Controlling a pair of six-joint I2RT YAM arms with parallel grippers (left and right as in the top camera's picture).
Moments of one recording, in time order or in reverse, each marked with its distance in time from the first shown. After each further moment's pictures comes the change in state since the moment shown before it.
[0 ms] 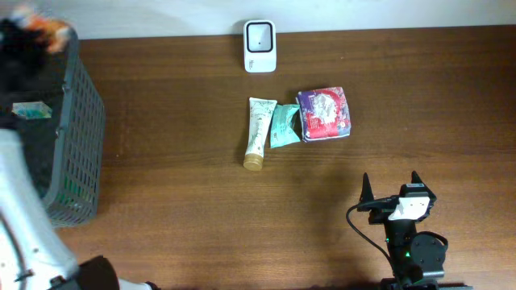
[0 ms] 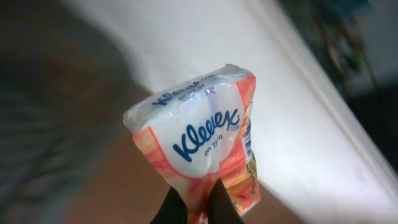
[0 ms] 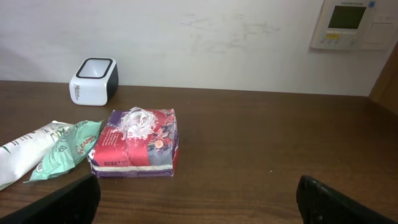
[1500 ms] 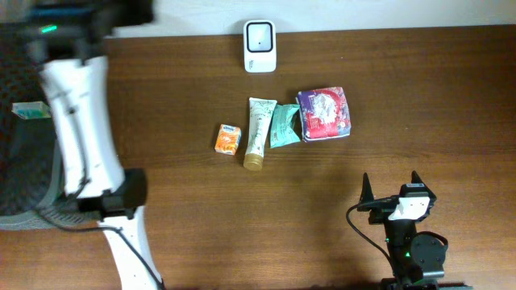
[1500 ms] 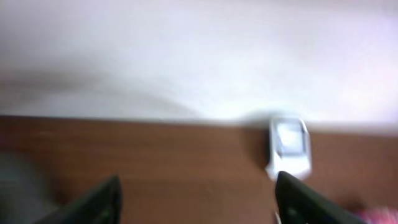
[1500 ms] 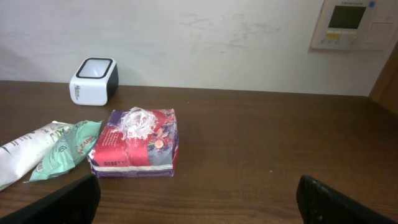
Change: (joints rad) left arm -0.335 0.644 1.015 -0.410 -0.338 0.476; right arm 0.000 0.000 0.000 0.000 0.000 0.000
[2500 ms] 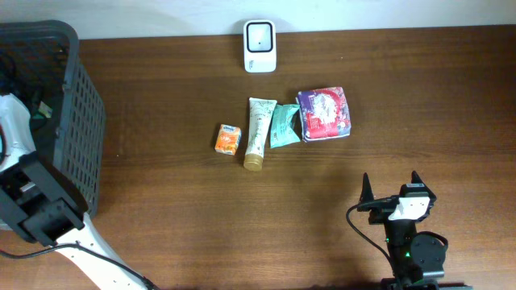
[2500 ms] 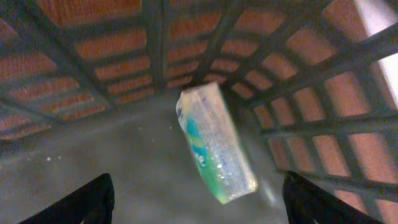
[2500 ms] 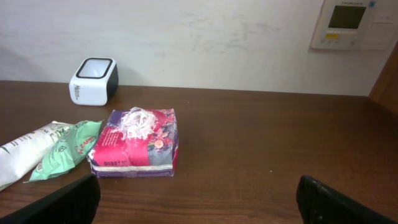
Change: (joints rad) left arm 0.508 -0.008 -1.057 0.662 -0.326 -0.607; right arm 0.000 0.000 0.000 0.000 0.000 0.000
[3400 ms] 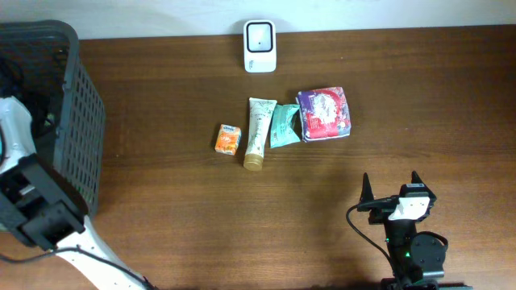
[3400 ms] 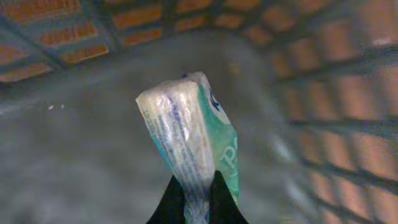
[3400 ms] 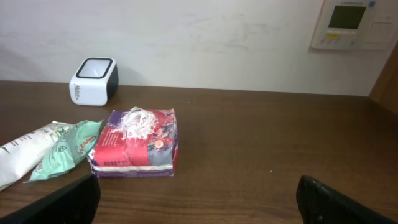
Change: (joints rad) left arm -0.001 -0.057 -0.055 -0.088 0.079 -0.021; right arm 0.000 0.000 0.000 0.000 0.000 0.000
